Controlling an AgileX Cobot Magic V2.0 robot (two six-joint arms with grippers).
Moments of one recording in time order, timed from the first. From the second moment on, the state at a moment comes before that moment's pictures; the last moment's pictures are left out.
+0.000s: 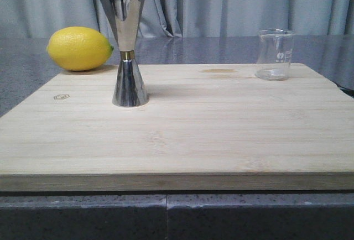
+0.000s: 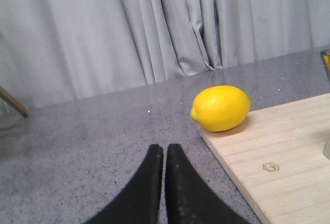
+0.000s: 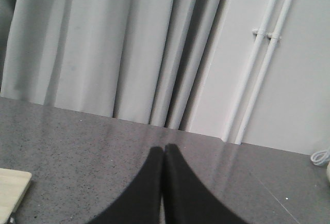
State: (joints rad) left arm 0.11 0.04 -0.13 -1.28 0.39 1.38; right arm -0.06 0.05 -0.27 -0.82 0.17 0.51
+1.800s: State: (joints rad) left arm -0.02 0.01 0.00 -0.10 -0.11 0.09; right arm -0.06 0.05 -0.27 -0.81 0.17 0.51
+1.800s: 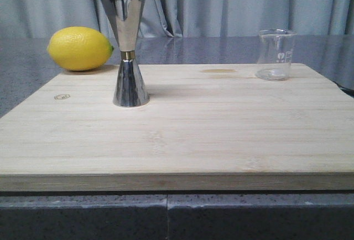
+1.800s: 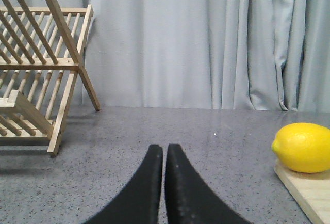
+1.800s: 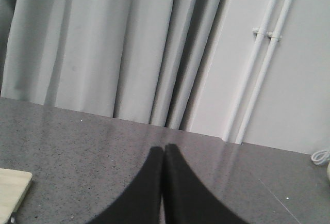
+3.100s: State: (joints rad) left arm -0.02 0.01 0.00 -0.10 -0.10 0.09; right arm -0.06 0.05 -0.27 -0.74 0.18 0.45
